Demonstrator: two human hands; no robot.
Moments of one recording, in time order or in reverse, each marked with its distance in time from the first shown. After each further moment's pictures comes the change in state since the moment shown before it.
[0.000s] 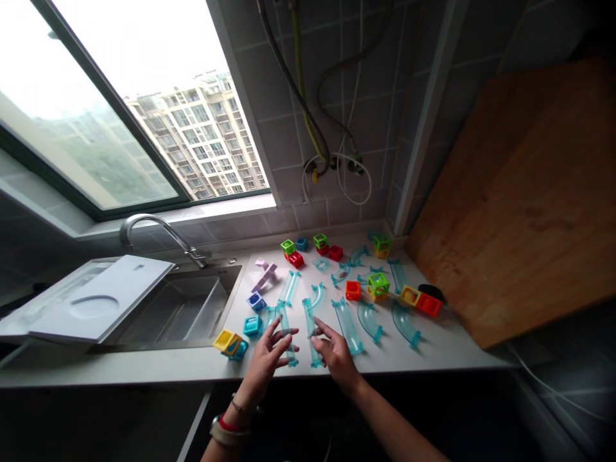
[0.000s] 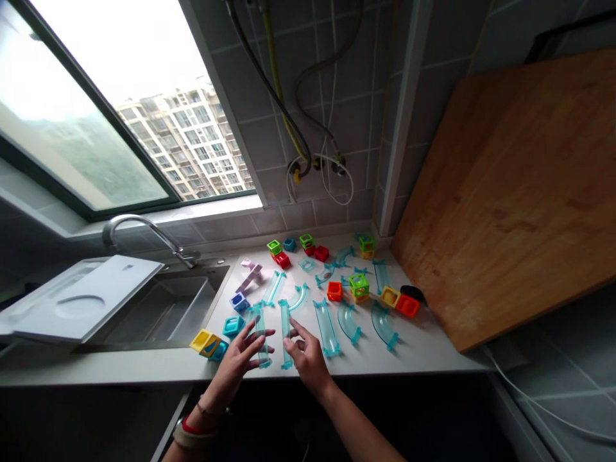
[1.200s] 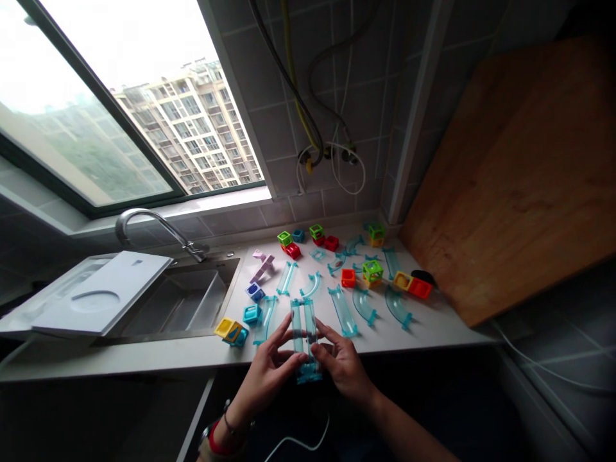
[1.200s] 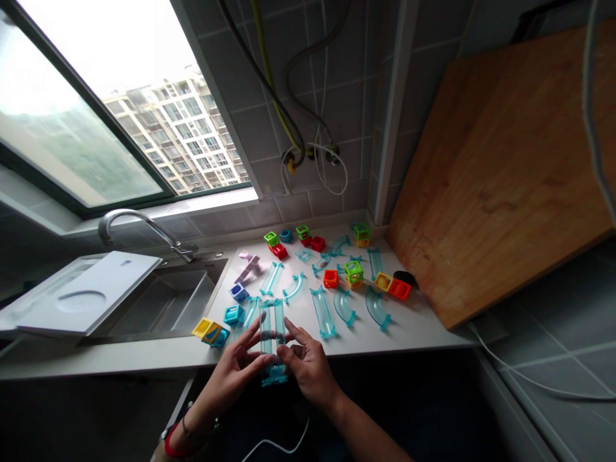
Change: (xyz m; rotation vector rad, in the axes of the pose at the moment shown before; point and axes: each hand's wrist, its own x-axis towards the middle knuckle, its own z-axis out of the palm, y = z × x) left_hand -0.060 0.023 0.017 0.042 -0.281 0.193; right_hand -0.057 -0.039 0.000 0.231 -0.132 0.008
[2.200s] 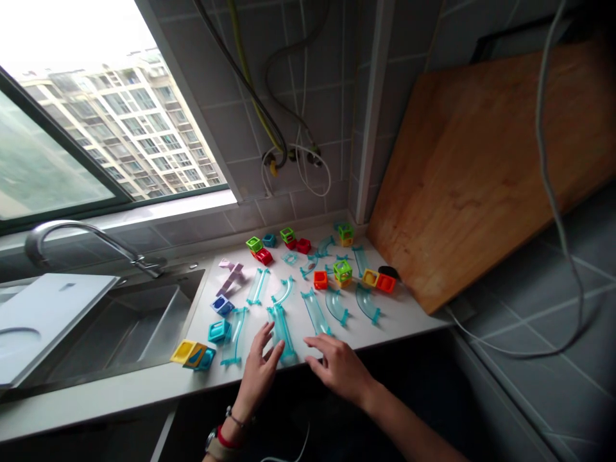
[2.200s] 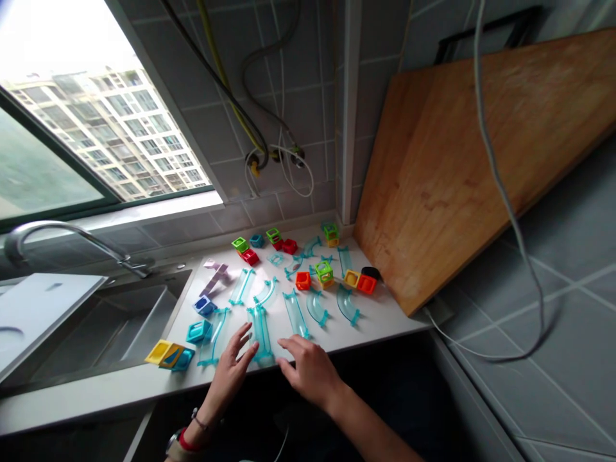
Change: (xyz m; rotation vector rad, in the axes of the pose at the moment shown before) left_hand 0.056 -0.082 0.006 0.268 0.316 0.015; right_hand -0.008 -0.016 -0.061 -1.076 0.001 -0.224
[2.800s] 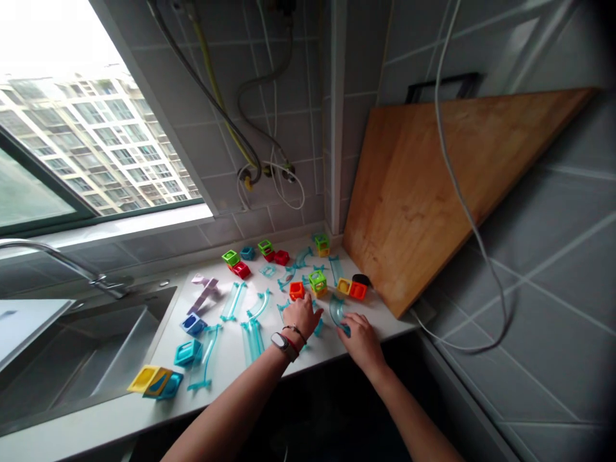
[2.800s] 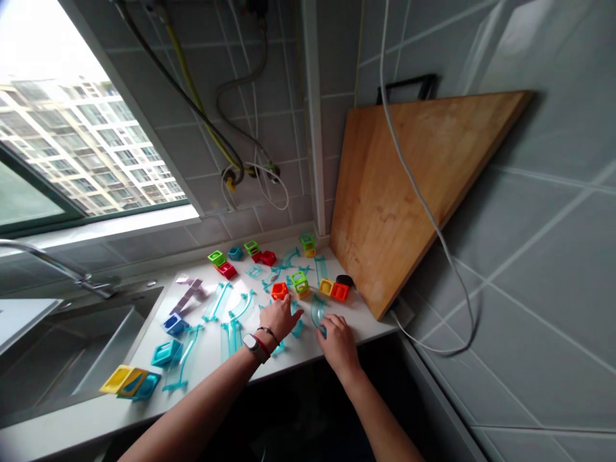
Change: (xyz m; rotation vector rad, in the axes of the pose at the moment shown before) left_hand 0.087 0.105 0.167 1.016 -0.250 0.217; right_hand -0.013 0.108 -0.073 -0.156 0.454 0.262
